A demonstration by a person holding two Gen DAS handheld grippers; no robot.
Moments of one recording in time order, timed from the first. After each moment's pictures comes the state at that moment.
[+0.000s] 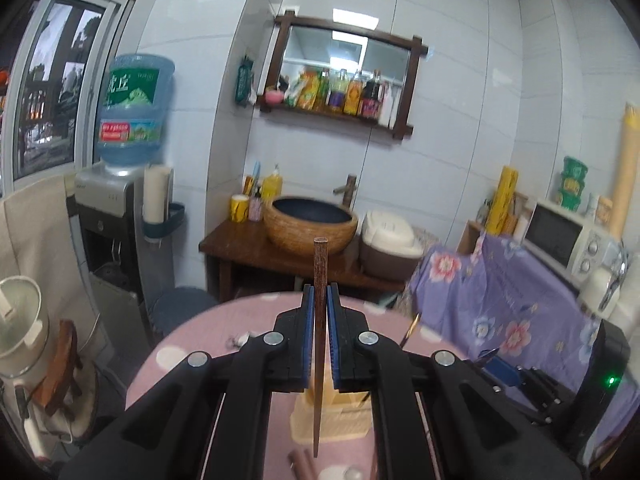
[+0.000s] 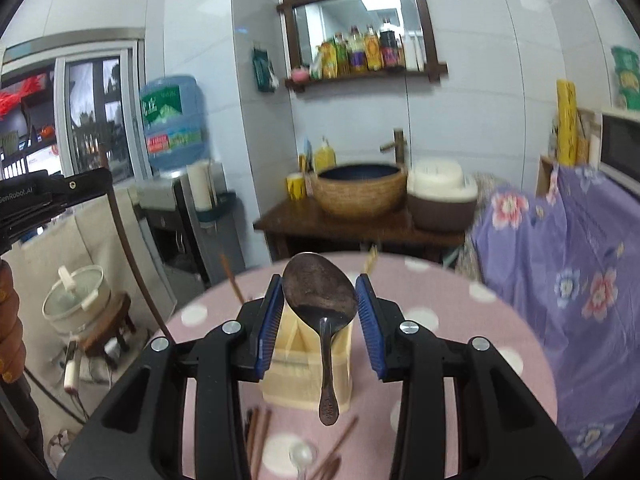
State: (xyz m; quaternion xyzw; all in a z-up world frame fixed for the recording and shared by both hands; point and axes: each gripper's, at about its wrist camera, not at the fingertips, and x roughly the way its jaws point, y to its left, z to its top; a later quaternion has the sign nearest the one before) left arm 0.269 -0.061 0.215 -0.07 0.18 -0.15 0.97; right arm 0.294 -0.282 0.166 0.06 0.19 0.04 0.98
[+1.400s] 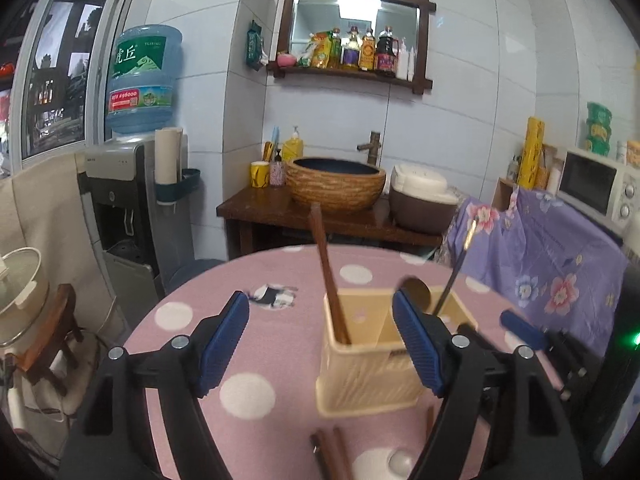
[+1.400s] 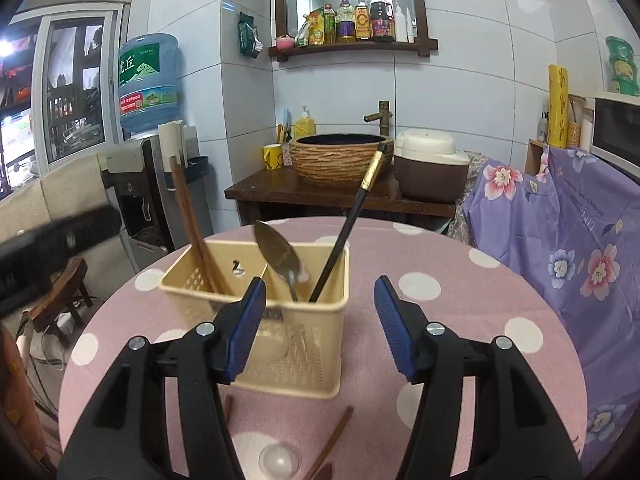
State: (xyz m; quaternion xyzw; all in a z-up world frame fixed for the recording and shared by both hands) left arm 0.275 -0.081 0.080 -0.02 0.22 -0.10 0.97; right arm 0.318 -0.263 0.049 0.04 0.22 0.00 0.97
